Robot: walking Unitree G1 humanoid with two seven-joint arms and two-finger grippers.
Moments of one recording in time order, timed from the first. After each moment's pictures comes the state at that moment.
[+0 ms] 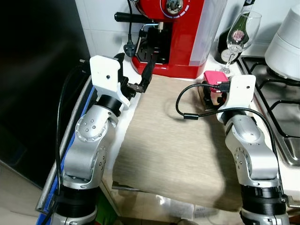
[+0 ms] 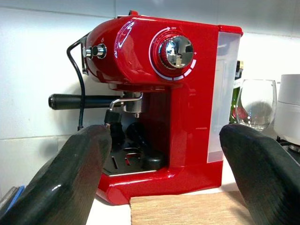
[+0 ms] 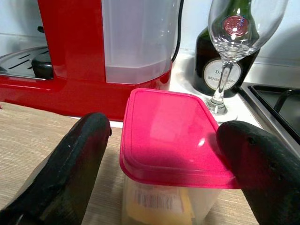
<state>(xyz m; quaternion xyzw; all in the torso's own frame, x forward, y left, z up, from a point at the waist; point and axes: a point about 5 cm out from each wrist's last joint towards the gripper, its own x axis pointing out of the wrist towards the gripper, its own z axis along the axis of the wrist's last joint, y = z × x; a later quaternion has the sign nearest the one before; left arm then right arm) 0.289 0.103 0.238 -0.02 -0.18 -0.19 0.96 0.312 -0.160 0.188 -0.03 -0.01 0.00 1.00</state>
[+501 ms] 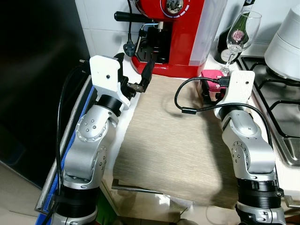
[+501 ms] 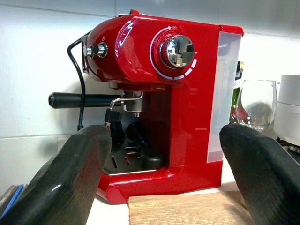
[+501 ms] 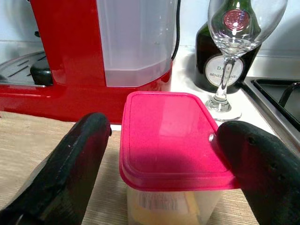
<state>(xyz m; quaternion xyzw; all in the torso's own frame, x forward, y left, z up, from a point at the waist) 0.289 0.102 0.238 -0.02 -0.18 -0.19 0.97 0.317 -0.157 0.191 0.00 0.00 -0.01 1.00</state>
